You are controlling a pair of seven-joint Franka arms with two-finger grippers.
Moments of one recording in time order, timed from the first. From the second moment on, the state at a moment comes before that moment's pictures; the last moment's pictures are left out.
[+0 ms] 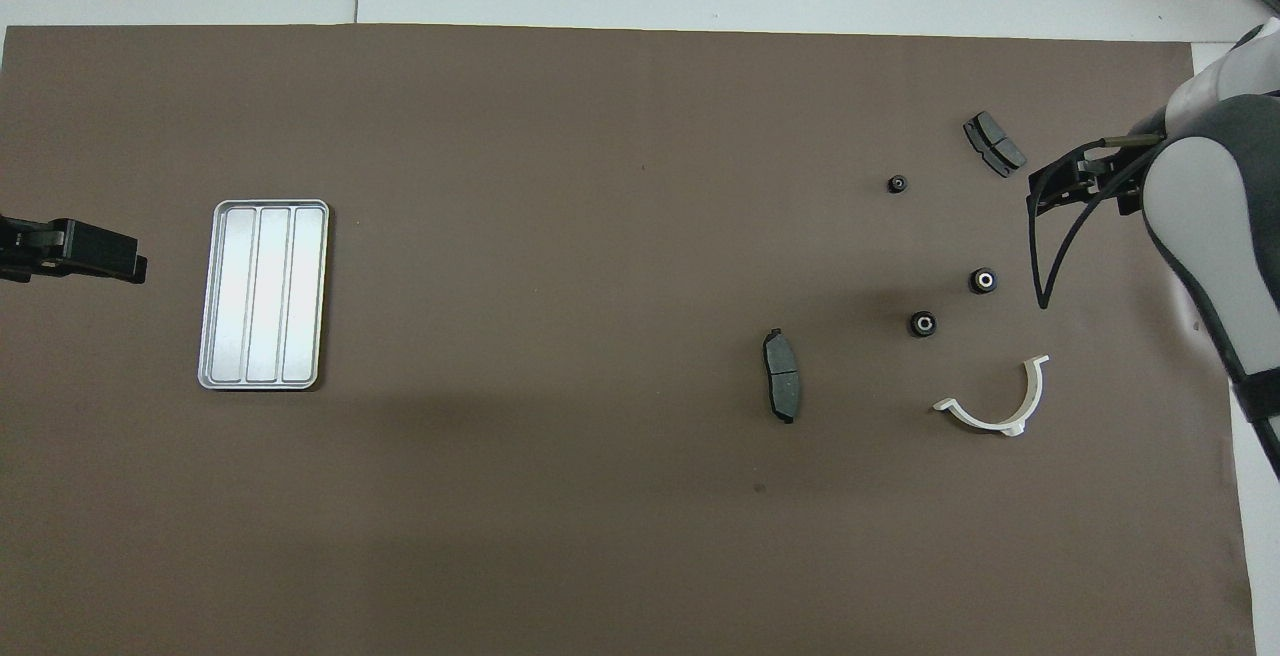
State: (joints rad) left arm 0.01 -0.03 -0.01 -1.65 -0.01 1.61 0.07; right arm -0.10 0.29 0.05 -1.54 0.00 1.79 -0.05
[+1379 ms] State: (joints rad) left arm 0.00 -0.04 -0.01 -1.68 -0.01 1.62 0.07; right arm -0.10 0.36 0.05 -1.98 -0.06 2.38 -0.01
